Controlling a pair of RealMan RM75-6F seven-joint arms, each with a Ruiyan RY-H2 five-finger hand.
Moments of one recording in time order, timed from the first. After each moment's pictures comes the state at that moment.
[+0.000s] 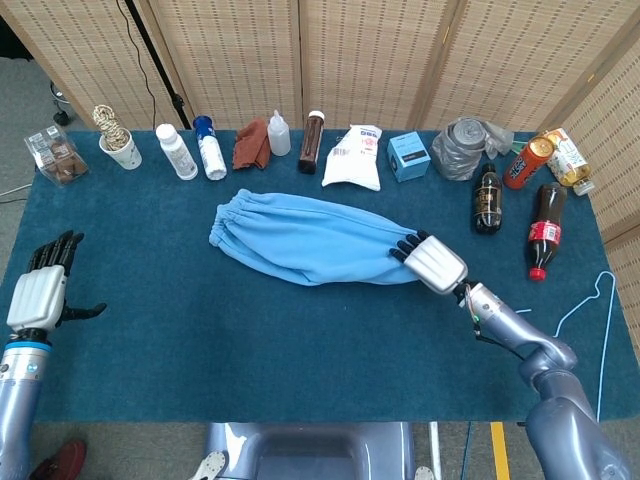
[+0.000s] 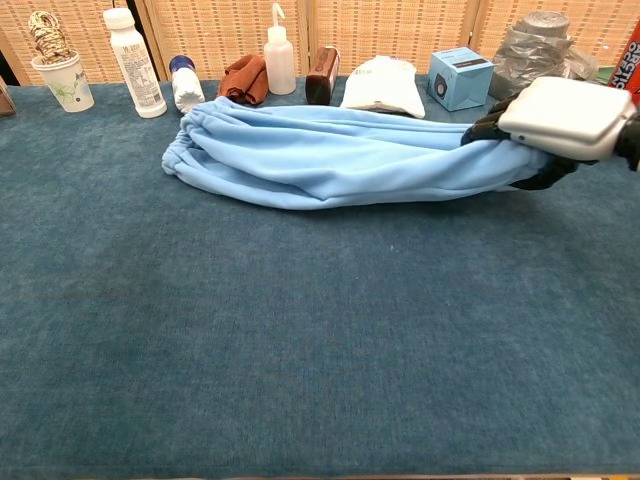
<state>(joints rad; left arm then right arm) -0.34 -1.14 -0.17 -1.74 1.03 1.23 0.16 0.75 -1.83 -0.15 -0.19 -1.78 1.30 0.38</state>
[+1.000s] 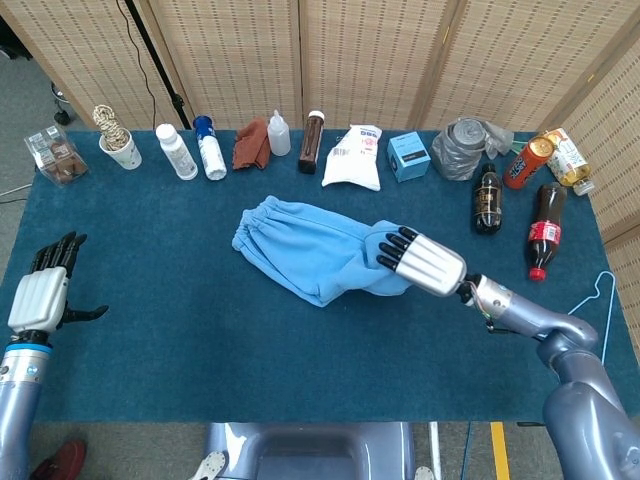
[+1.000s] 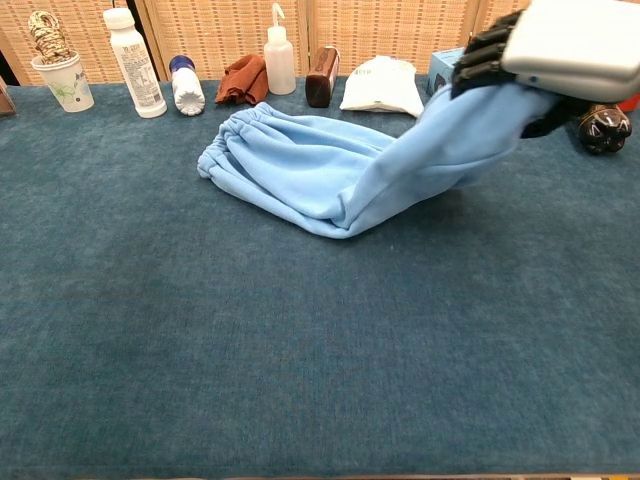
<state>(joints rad) -0.33 -1.13 -0.17 -1.75 1.05 1.22 0.15 0.86 -1.72 -0.18 -0.28 -1.84 1.56 0.34</state>
